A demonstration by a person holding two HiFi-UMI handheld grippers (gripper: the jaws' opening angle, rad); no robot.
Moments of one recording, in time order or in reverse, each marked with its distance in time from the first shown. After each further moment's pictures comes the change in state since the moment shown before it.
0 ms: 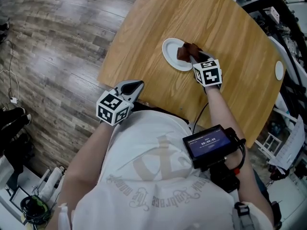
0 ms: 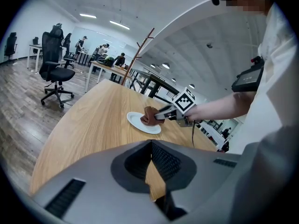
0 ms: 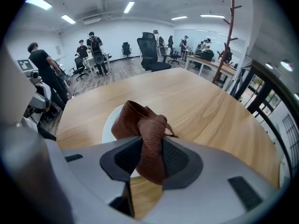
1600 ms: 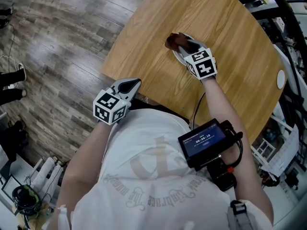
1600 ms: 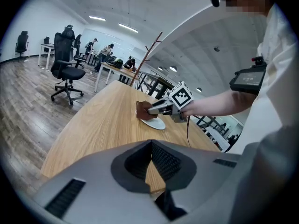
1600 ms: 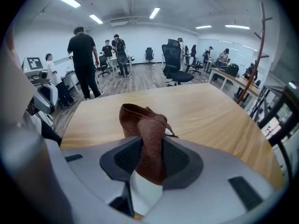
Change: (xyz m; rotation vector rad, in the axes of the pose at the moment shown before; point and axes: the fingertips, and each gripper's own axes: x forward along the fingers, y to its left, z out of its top) left arm -0.025 0.013 -0.015 -0.068 -0.031 0.070; right arm 0.031 0.066 0.067 -0.221 -0.081 0.169
